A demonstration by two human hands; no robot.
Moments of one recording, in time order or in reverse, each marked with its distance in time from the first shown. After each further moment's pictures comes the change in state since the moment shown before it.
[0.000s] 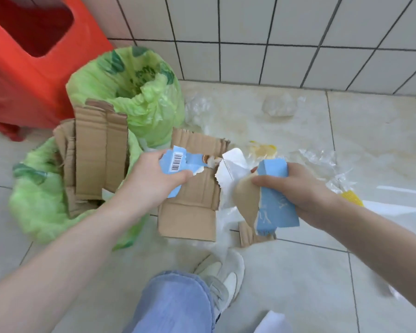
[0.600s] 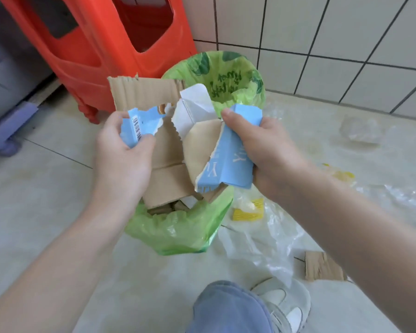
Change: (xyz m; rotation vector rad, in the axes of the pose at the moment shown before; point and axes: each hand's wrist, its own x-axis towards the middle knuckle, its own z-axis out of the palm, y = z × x) left_hand -0.008 -0.040 -0.139 -0.170 0.674 0.113; right_hand 0.012 -0.109 0.206 0.188 -0.169 -0.154
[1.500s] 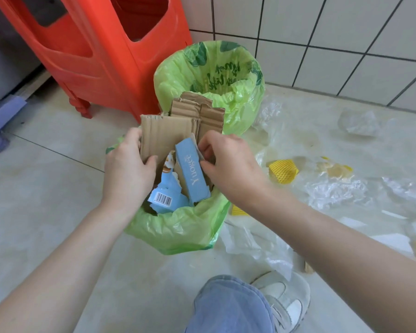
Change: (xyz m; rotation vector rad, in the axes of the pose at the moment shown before) left_hand 0.015 -0.056 0.010 0.574 -0.089 0.148; right_hand 0.019 0.053 0.015 -1.062 -0.017 -0.582
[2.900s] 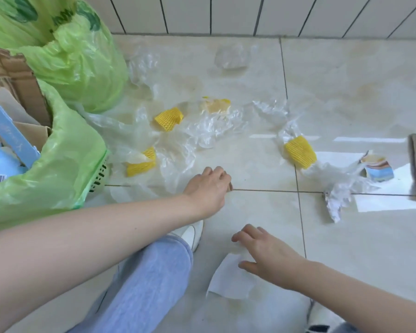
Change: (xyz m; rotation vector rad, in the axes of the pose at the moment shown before) left_hand -0.206 0.161 0.227 0.447 -0.910 0.897; right_hand -0.342 0.209 -0.035 -0.225 -0.619 0.318
